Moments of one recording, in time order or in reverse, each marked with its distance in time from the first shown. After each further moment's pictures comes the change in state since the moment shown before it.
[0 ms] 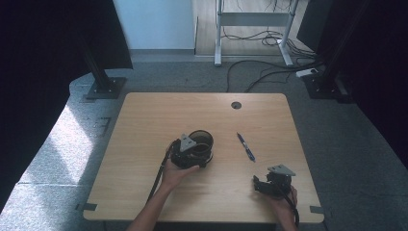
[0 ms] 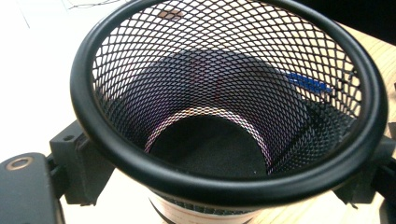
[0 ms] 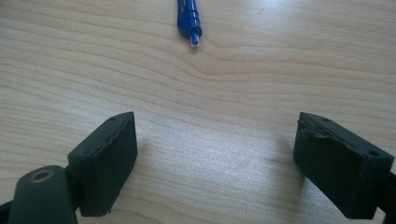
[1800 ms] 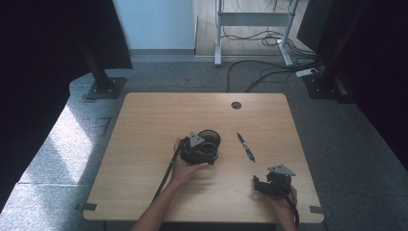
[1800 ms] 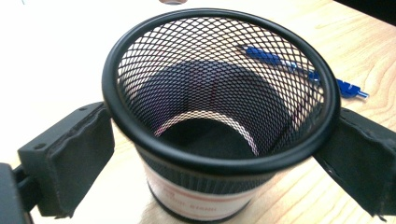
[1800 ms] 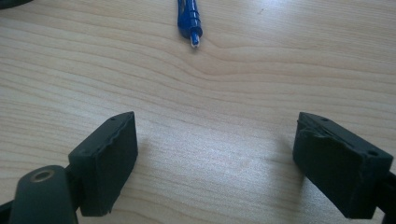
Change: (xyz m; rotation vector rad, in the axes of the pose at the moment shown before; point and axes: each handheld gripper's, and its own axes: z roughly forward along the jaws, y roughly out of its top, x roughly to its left) left arm 0.000 -0.004 0.040 0.029 0.021 -0.026; right arm 0.000 0.000 0.000 -0.001 0.001 0.001
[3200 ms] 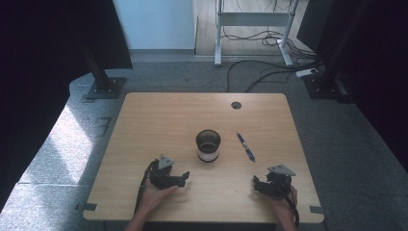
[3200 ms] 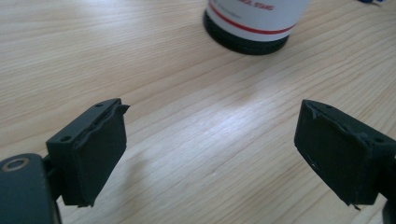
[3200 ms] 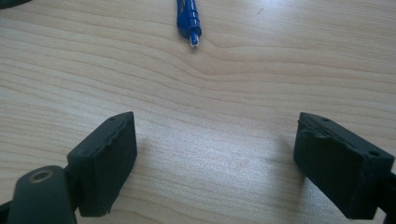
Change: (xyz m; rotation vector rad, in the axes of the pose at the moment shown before) left arm 0.035 -0.080 -0.082 0.124 0.015 -0.090; right arm 0.000 0.000 0.000 0.001 -0.001 0.001
